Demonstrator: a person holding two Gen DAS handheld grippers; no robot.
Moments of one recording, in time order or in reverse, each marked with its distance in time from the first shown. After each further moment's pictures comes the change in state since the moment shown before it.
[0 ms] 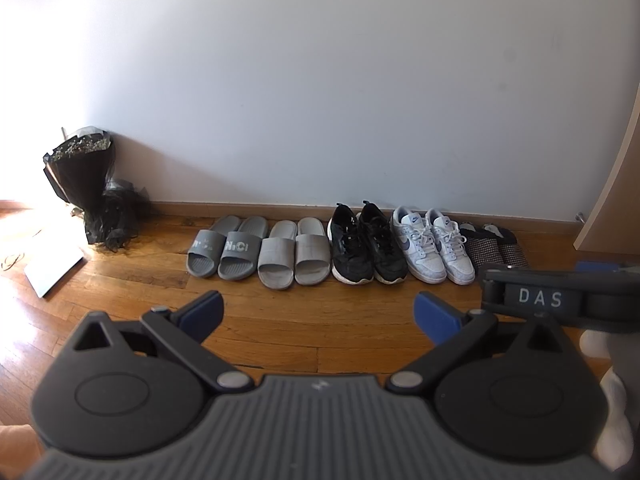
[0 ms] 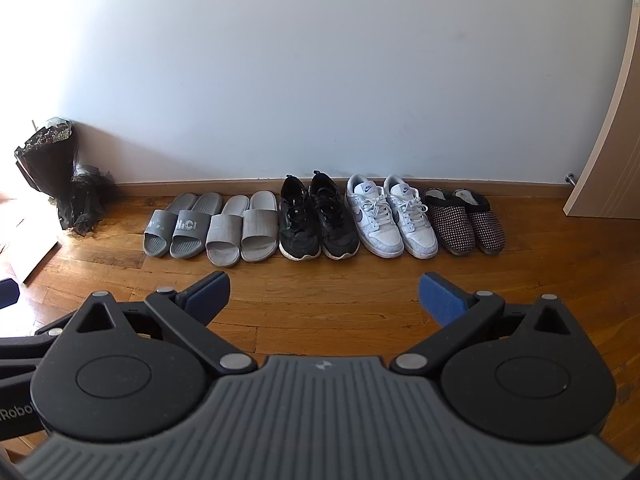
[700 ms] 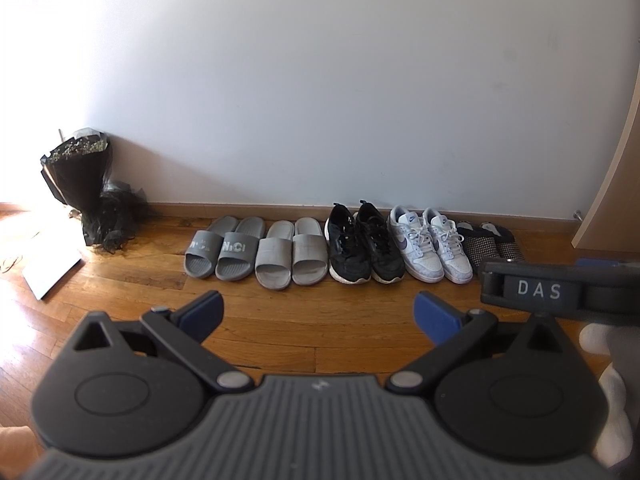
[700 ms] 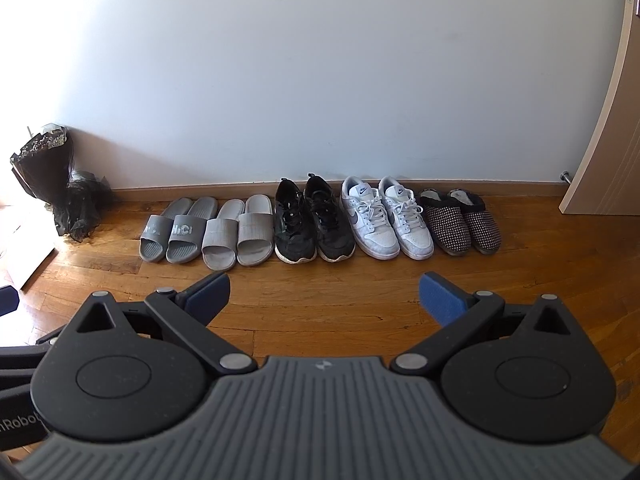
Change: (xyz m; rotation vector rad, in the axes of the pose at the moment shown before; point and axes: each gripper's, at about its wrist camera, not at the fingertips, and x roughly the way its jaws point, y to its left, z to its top) left arm -0.005 -0.004 -0.003 0.007 -0.003 -0.005; right arm 0.000 -0.002 0.001 0.014 -0.009 -0.011
